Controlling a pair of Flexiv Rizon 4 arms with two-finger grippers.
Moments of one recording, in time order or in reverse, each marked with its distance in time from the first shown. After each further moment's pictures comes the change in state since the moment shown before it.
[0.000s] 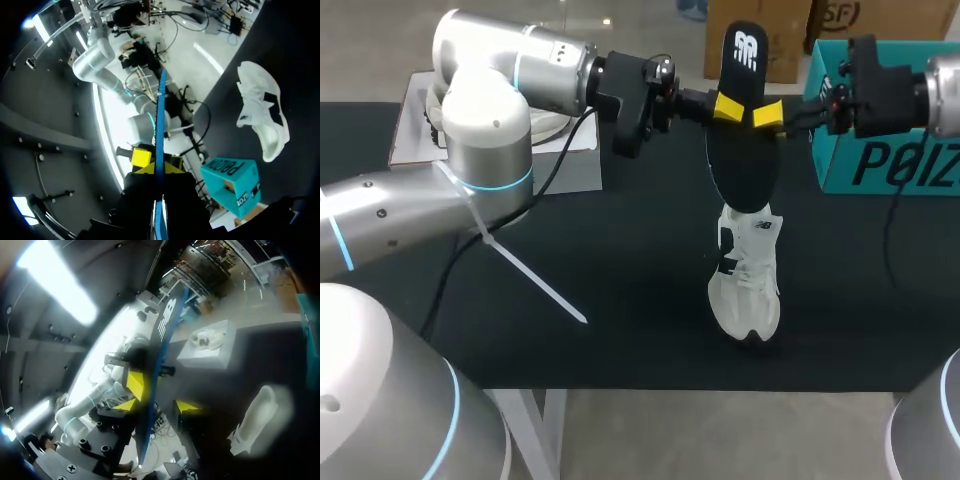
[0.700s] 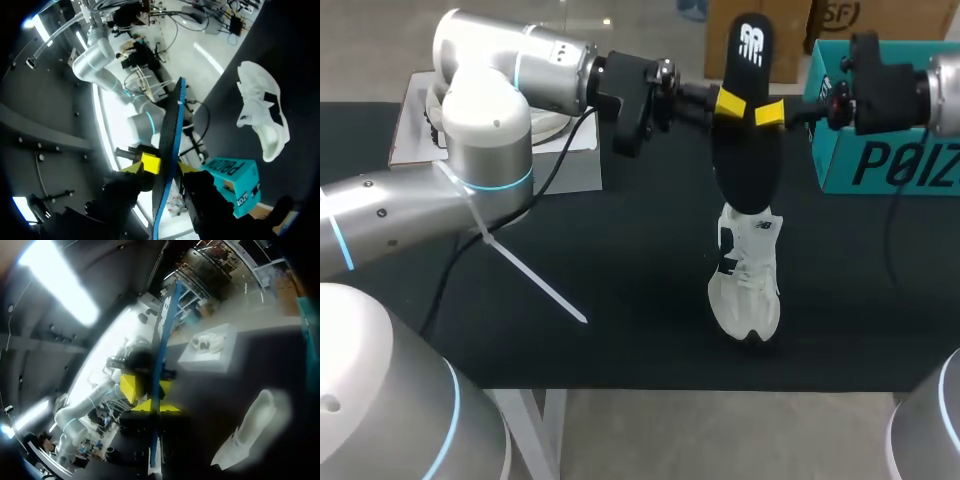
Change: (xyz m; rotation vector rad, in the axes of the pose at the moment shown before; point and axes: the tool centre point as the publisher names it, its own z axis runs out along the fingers) left arm 0.000 0.000 0.000 0.000 0.000 0.000; right arm 0.000 0.006 -0.004 -0.025 -0.003 -0.014
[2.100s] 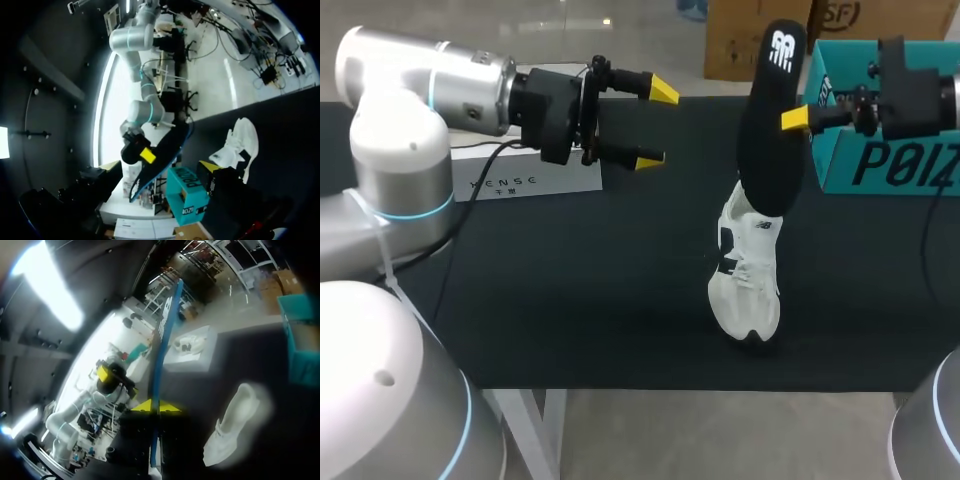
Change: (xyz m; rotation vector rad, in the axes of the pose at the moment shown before) left arm 0.000 -0.045 -0.083 -0.129 0.082 -0.505; right arm -0.023 -0.004 -0.029 -0.038 -0.133 0.038
